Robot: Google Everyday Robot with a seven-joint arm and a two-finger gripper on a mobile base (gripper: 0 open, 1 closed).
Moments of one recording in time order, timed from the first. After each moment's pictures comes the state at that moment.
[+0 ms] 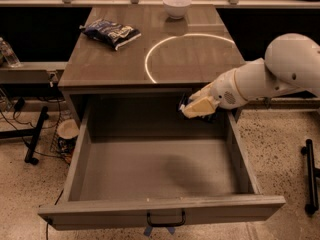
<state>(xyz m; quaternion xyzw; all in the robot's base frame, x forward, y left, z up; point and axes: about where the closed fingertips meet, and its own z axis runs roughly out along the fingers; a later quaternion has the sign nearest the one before) 0.572 -0.102 0.809 -0.46 0.79 0.23 0.33</state>
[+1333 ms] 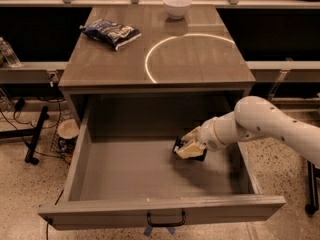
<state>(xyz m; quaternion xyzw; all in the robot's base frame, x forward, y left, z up) 0.549 -0.093 0.642 -0.51 0.78 0.22 0.28</state>
